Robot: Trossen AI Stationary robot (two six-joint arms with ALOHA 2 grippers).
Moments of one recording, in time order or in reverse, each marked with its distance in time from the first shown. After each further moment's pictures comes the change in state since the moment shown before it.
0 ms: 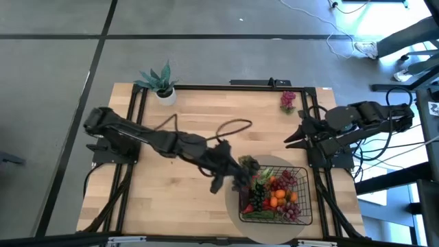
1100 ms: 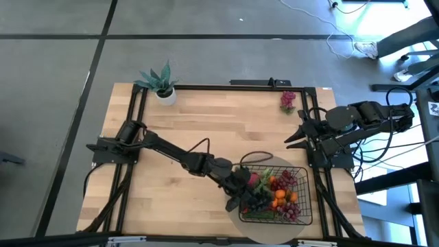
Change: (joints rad) left arm -0.013 0.404 0.001 0.404 0.275 -0.104; right arm 0.000 -0.005 0.000 -0.005 -0.007 -0.105
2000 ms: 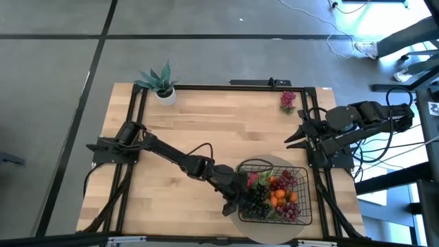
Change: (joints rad) left arm -0.029 0.000 0.000 -0.178 -0.015 -0.009; right arm 0.000 0.000 0.000 0.001 0.001 0.001
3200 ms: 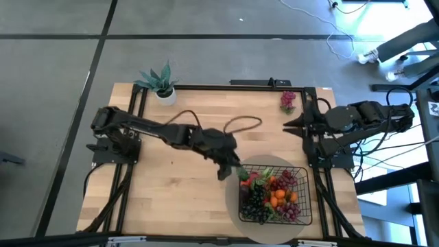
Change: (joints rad) left arm 0.162 -0.312 0.002 -0.444 -0.173 0.112; right arm -0.004 -0.003 0.000 -0.016 0.316 0.195
